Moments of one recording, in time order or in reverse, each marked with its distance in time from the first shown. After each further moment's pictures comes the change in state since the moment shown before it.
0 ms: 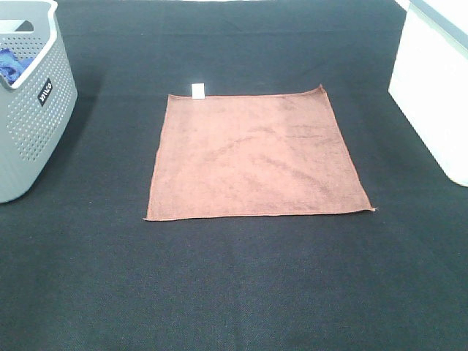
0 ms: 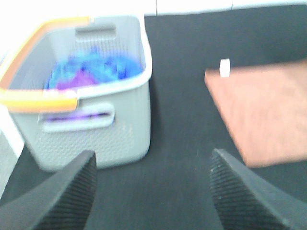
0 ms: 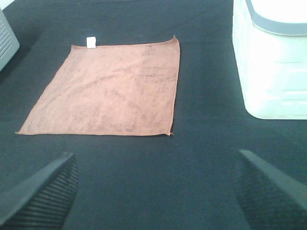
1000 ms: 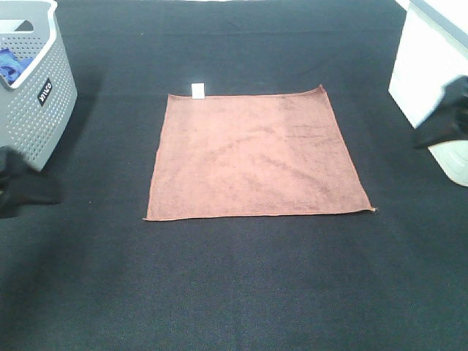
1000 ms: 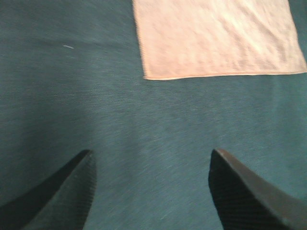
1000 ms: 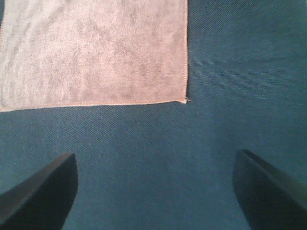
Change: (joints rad) left arm -0.052 1.188 -0.040 -0.919 -0.271 0.551; right arm 0.000 1.097 -0.268 0.173 -0.188 -0.082
